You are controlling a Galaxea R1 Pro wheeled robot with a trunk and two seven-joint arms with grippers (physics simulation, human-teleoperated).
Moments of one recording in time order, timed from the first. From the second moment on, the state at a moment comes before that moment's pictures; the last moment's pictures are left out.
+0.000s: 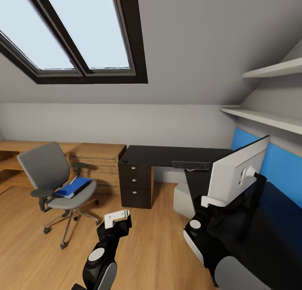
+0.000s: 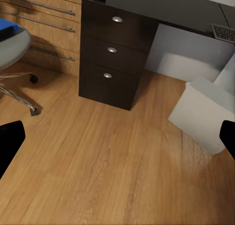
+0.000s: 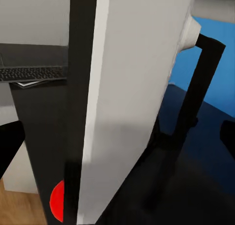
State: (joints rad) left arm -0.11 -0.11 -0.34 -1.61 0.30 0.45 0.56; right arm -0.61 0.05 0.38 -0.66 -0.15 -0.13 -0.94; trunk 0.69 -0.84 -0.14
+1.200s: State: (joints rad) left arm -0.11 -0.11 -0.34 -1.61 0.30 0.45 0.56; right arm -0.61 0.02 0.31 -0.66 -0.16 -0.13 -0.94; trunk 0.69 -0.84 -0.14
